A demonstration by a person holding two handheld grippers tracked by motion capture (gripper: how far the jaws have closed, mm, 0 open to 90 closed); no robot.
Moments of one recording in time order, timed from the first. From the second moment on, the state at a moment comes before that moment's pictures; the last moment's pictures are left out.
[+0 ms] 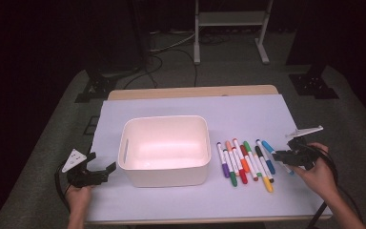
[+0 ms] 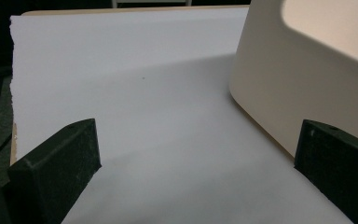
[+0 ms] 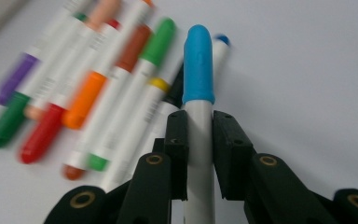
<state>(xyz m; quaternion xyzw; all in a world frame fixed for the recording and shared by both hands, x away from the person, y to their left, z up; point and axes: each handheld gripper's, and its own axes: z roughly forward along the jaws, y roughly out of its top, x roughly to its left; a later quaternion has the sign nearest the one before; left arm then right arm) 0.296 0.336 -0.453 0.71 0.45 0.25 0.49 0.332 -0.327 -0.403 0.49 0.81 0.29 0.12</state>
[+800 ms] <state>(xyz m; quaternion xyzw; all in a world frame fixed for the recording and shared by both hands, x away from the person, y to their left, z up) 0.297 0.337 -0.453 0.70 0.45 0.24 0.49 0.313 -0.170 -0.279 0.27 0.88 0.39 0.05</state>
